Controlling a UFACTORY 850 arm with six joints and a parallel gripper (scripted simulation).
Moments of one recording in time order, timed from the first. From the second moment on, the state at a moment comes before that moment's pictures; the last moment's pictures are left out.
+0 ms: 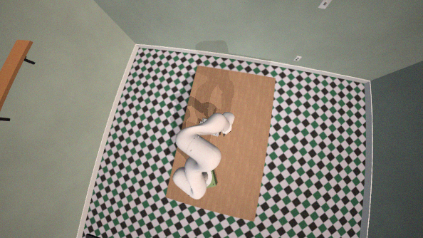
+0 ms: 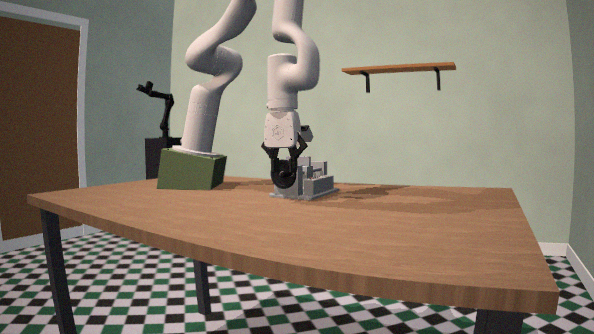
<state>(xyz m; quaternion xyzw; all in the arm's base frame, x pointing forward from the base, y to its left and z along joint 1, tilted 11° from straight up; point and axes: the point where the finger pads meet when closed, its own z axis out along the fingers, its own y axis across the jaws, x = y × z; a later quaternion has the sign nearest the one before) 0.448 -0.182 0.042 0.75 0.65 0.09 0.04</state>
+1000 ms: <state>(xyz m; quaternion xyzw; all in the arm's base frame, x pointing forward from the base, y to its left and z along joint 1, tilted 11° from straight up) 0.434 -0.188 0.117 0.75 0.65 0.10 0.04</state>
